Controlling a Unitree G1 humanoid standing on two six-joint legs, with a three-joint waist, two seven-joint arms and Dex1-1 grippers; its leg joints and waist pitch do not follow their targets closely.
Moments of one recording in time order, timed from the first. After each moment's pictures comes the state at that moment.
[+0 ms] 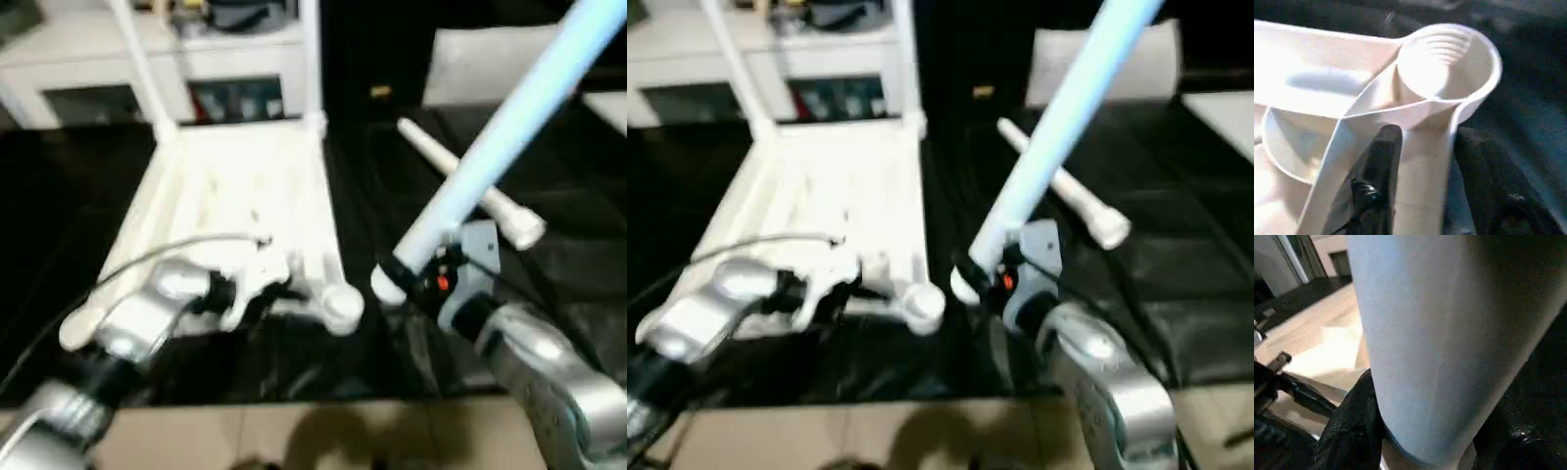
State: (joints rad) left arm -0.51 0.51 -0.44 0.37 -0.17 0.23 -1.07; right arm -0.07 -0.26 0.03 -0.46 0.39 0.74 0.30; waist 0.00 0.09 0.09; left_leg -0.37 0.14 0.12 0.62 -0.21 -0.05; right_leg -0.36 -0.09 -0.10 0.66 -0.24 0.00
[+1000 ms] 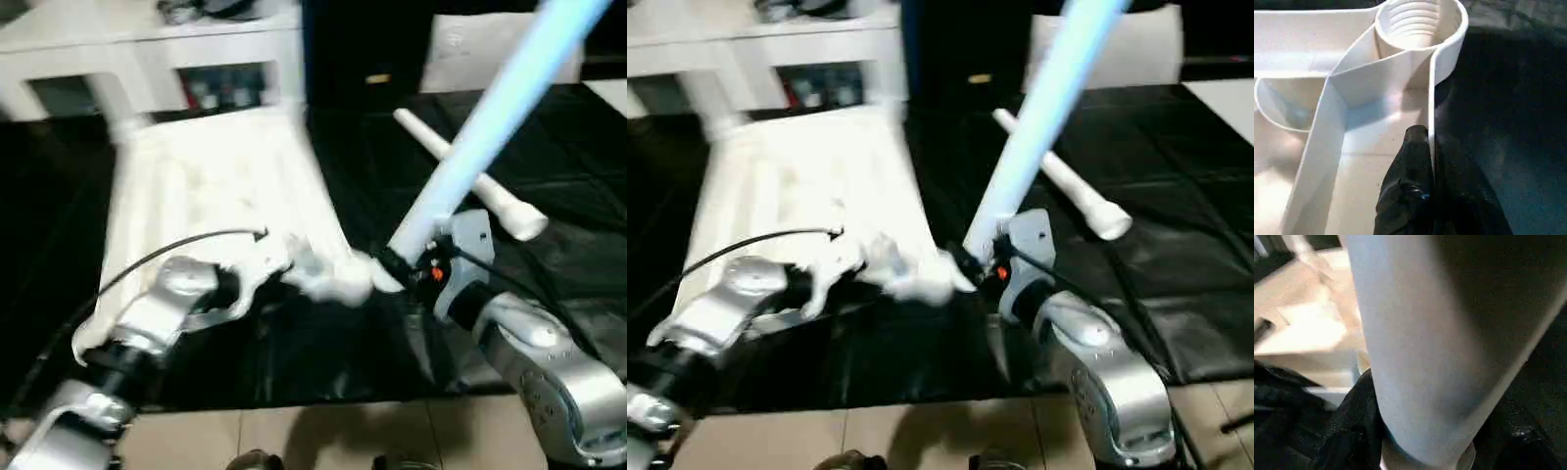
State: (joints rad) left arm -0.49 0.42 -0.36 0.35 -0.11 0.28 -0.89; right arm -0.14 -0.28 0.05 -0.41 0.34 0.81 0.25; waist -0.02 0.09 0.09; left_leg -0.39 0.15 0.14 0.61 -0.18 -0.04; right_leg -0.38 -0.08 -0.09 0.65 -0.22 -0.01
